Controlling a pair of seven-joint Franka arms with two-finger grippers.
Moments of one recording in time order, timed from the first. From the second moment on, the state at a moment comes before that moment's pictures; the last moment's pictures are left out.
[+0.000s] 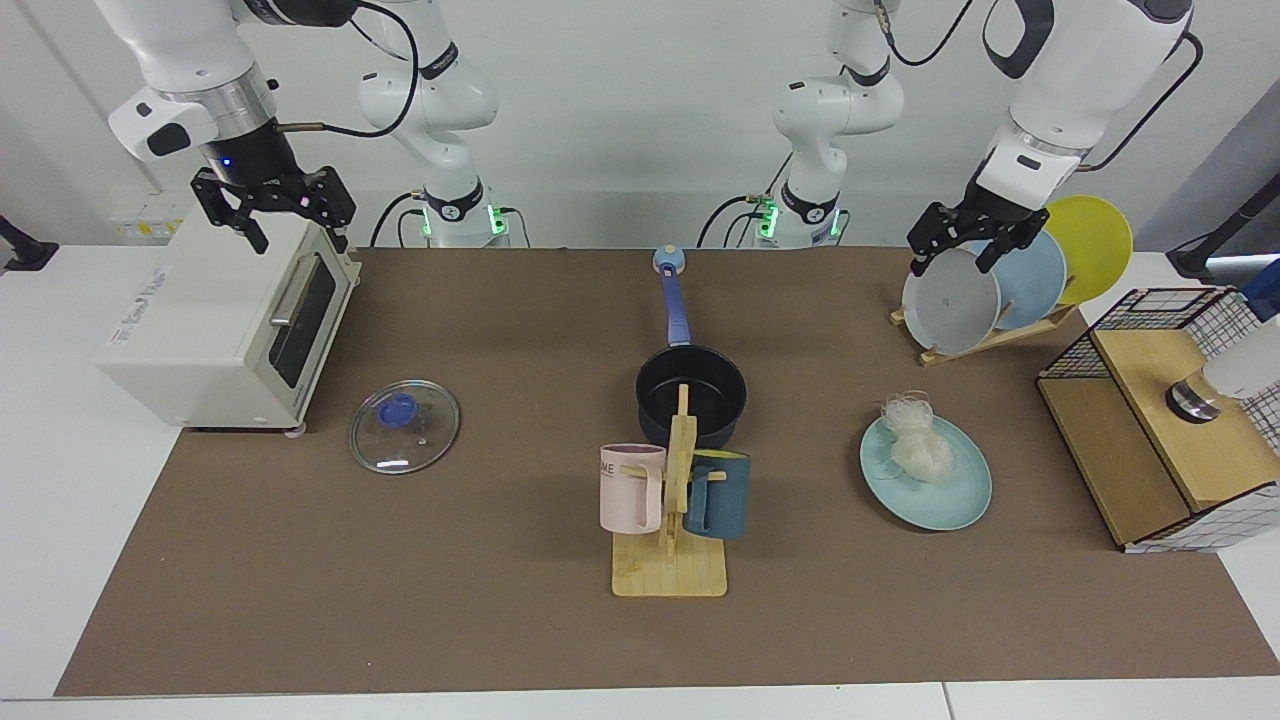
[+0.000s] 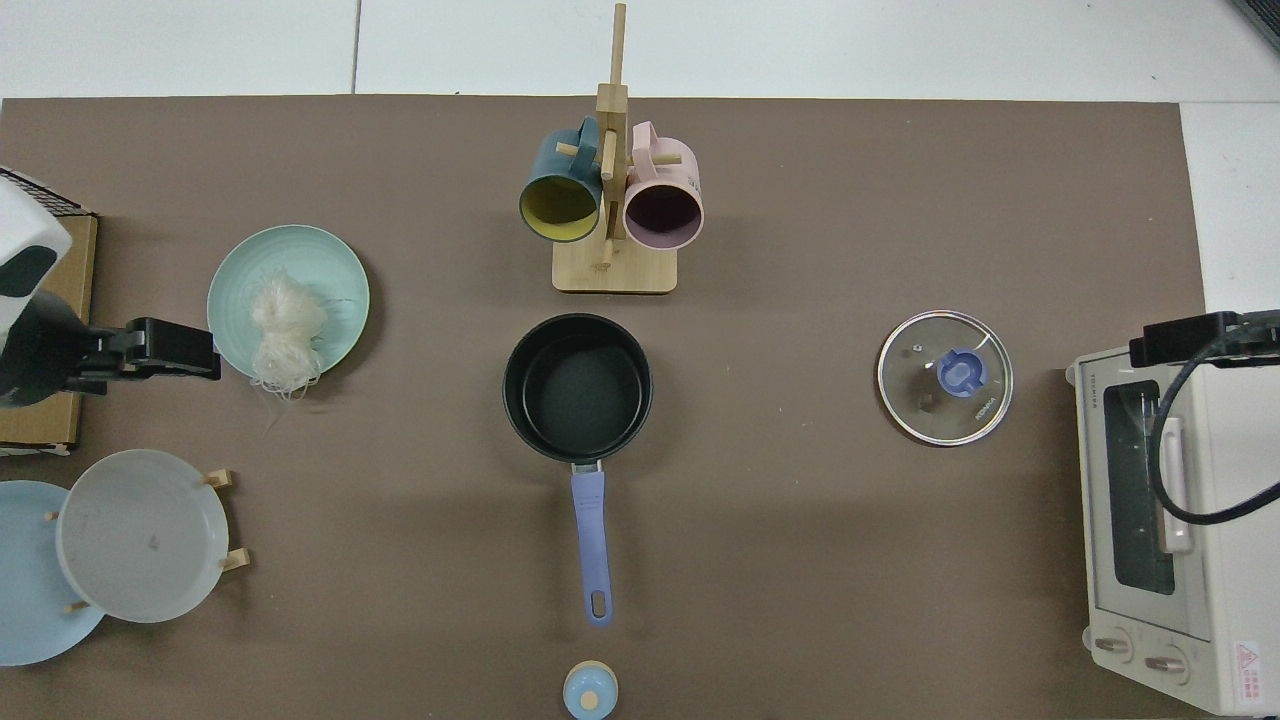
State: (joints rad) left arm 0.07 -0.06 -0.11 -1.67 -0.07 1.61 -0.10; right arm 0.02 -0.06 -0.08 -1.60 0.01 1.58 -0.02
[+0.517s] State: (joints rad) left arm 0.07 -0.06 -0.11 -1.67 -0.07 1.61 -0.10; right arm 0.02 -0.06 -0.08 -1.60 0.01 1.58 -0.02
